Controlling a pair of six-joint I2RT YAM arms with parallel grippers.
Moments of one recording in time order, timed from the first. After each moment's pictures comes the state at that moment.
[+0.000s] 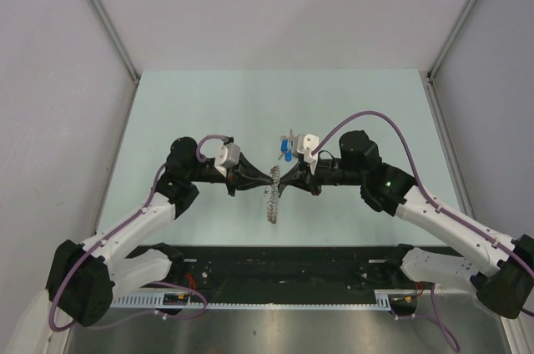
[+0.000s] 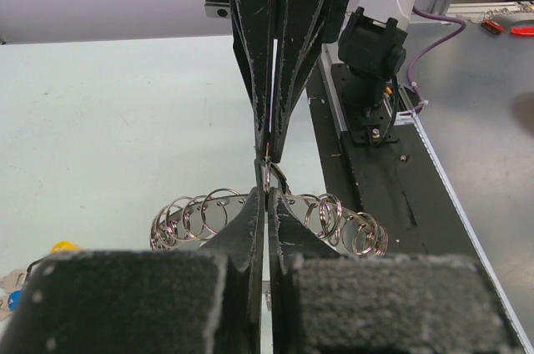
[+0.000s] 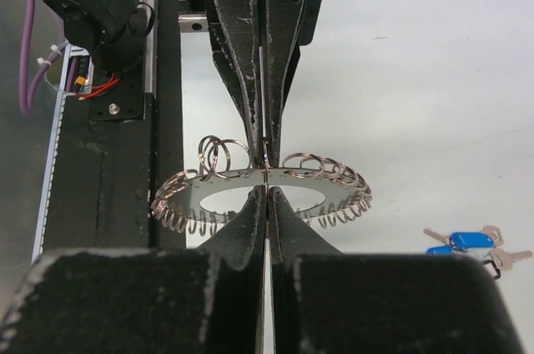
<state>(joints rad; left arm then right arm) -0.50 1.03 0.60 0.45 1.13 0.00 0.81 1.05 0.92 -0.16 -0.59 -0.24</state>
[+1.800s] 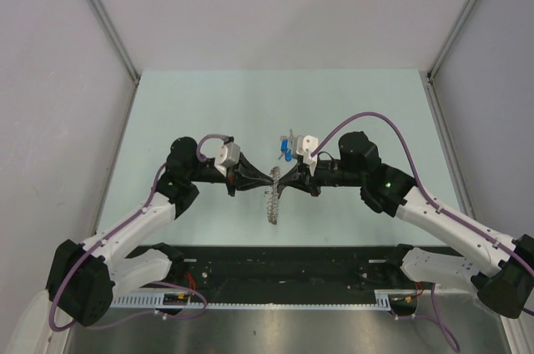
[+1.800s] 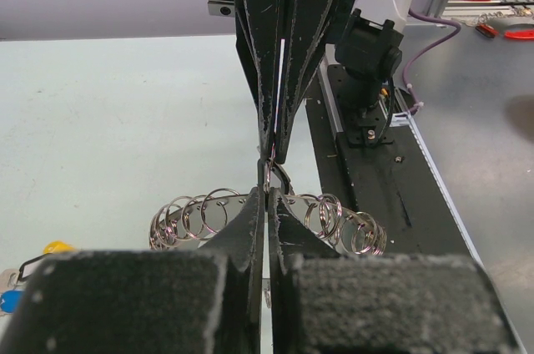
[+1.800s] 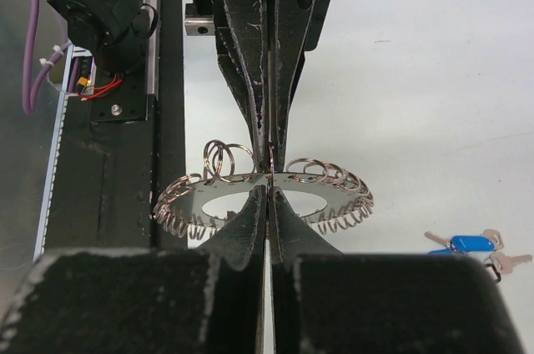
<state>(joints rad) -0.50 1.03 0.60 0.45 1.13 -0.02 0.83 1.04 0.92 -0.16 -0.58 -0.24</state>
